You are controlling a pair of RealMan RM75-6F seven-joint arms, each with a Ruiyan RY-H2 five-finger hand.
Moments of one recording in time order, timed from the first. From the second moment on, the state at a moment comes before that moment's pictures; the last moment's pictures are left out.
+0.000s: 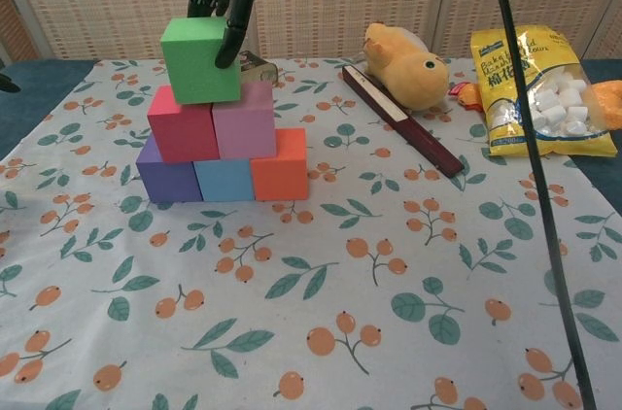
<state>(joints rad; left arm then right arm) -0.40 -1.19 -0.08 -1.48 1.38 1.12 -0.16 1.68 -1.41 0.08 -1.19 -0.54 0.28 0.07</state>
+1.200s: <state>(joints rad) -0.40 -1.20 -0.07 -1.45 1.39 1.11 -0.20 1.75 -1.43 -0.03 -1.20 -0.43 0.33 0.04</state>
